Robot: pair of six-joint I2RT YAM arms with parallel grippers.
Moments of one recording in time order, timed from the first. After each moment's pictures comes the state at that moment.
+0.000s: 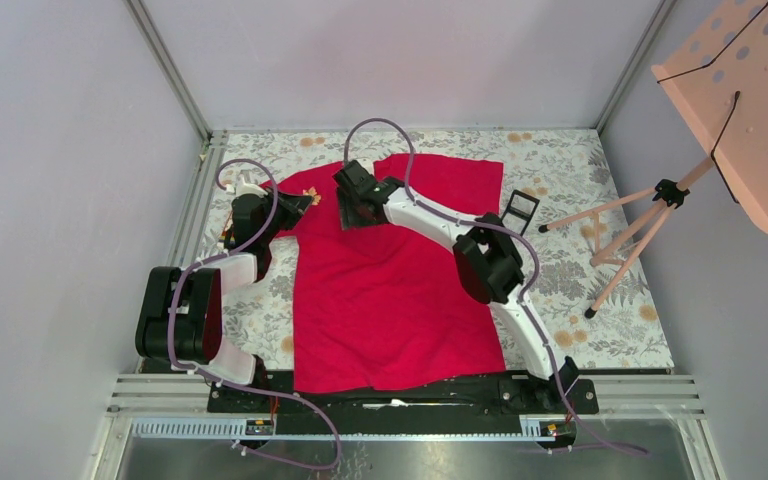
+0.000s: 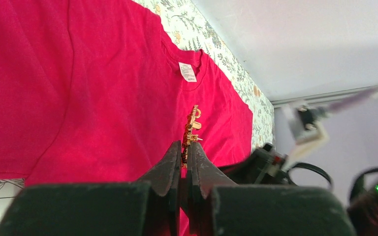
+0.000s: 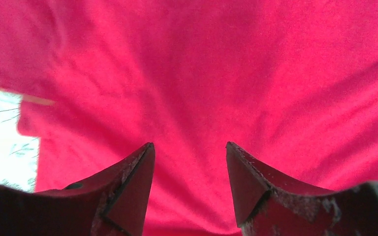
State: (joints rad) left arm -0.05 1.51 0.61 0.65 0.25 -0.97; right arm 0.82 2.35 2.03 -0.62 0.21 0.53
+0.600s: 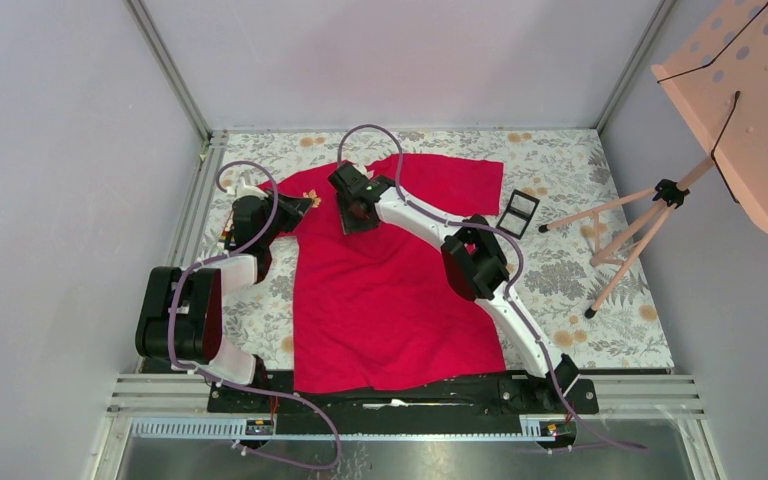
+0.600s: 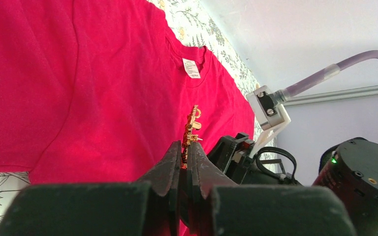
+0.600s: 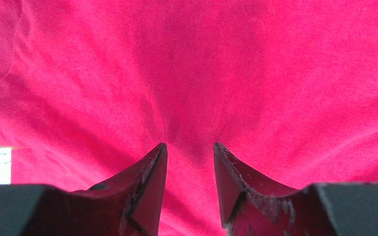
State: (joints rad) left arm -0.05 1.51 0.60 0.65 0.25 -0.97; right arm 0.81 2.53 2.26 -0.77 0.15 0.49
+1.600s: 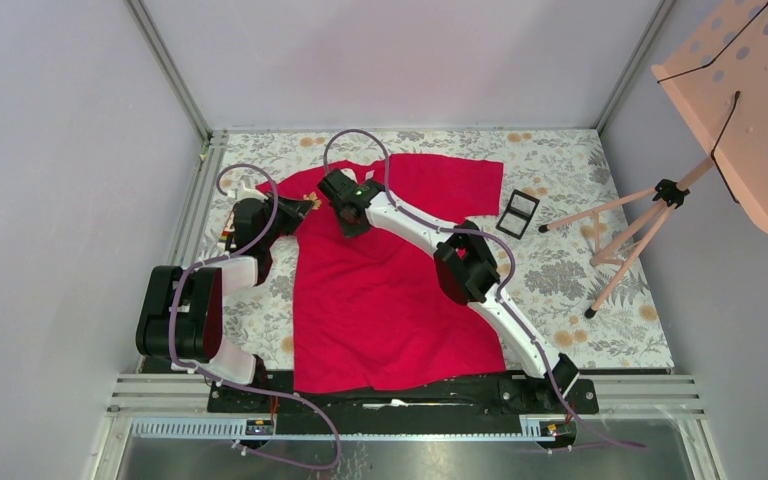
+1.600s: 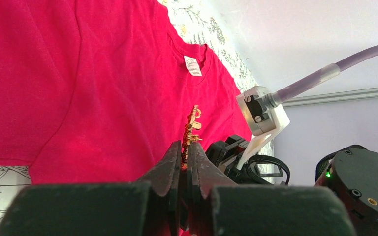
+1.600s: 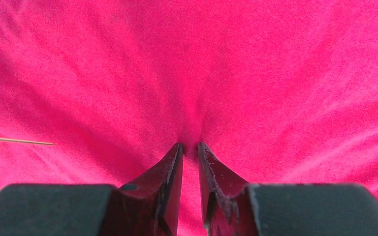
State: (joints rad) left arm -0.05 1.52 0.58 0.67 0.25 -0.99; right arm 0.85 2.60 2.37 -0.86 0.22 0.40
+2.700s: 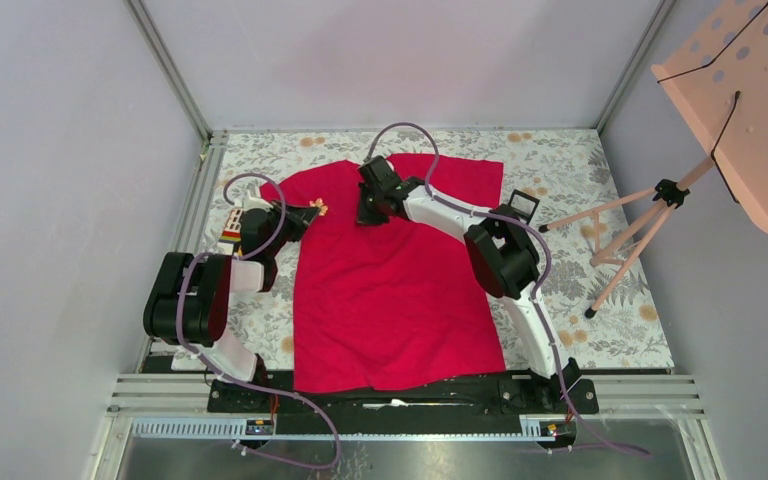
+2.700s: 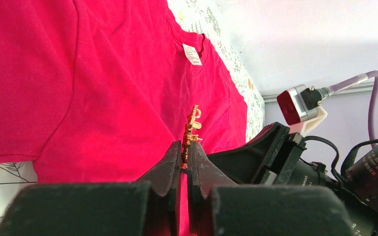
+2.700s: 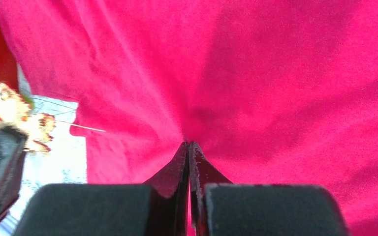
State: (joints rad) left arm -0.07 1.61 0.51 0.86 0.27 -1.05; right arm 0.72 2.33 1.88 -0.44 -0.04 0.67
